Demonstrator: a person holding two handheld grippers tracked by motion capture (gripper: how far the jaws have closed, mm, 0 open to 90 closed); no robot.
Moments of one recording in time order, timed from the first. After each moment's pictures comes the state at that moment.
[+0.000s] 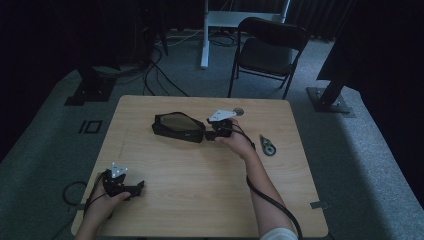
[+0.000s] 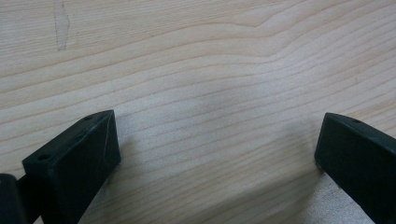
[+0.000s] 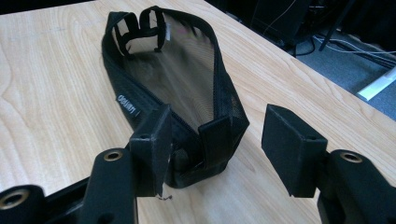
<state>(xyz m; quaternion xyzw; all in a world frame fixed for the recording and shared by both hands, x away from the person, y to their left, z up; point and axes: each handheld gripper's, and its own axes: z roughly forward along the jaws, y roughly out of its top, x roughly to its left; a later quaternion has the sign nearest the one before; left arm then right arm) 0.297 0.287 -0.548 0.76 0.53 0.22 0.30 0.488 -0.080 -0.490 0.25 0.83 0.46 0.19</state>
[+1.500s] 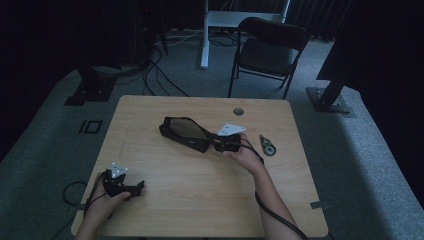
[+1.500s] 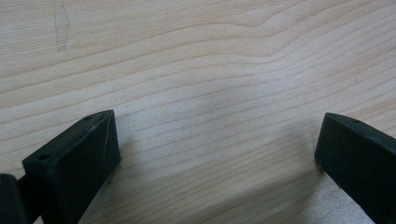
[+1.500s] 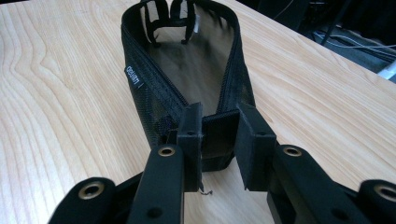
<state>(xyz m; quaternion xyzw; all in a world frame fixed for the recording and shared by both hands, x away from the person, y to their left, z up) 0.297 0.287 -0.548 0.76 0.53 0.22 0.30 0.439 -0.110 -0.506 0.26 0.82 0.46 0.19</state>
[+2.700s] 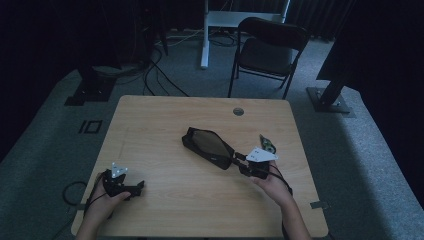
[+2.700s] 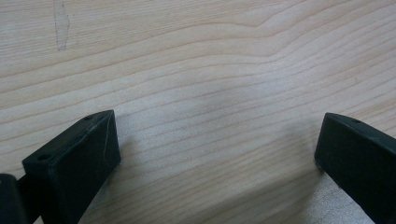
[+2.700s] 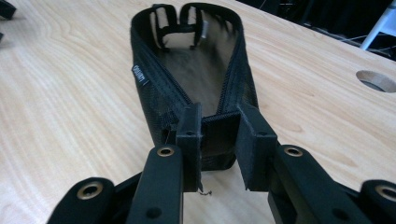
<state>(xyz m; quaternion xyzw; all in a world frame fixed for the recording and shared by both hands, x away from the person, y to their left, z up) 0.297 0.287 -0.548 0.76 0.53 0.22 0.30 0.350 -0.186 -0.516 0.30 0.80 0.48 0.22</state>
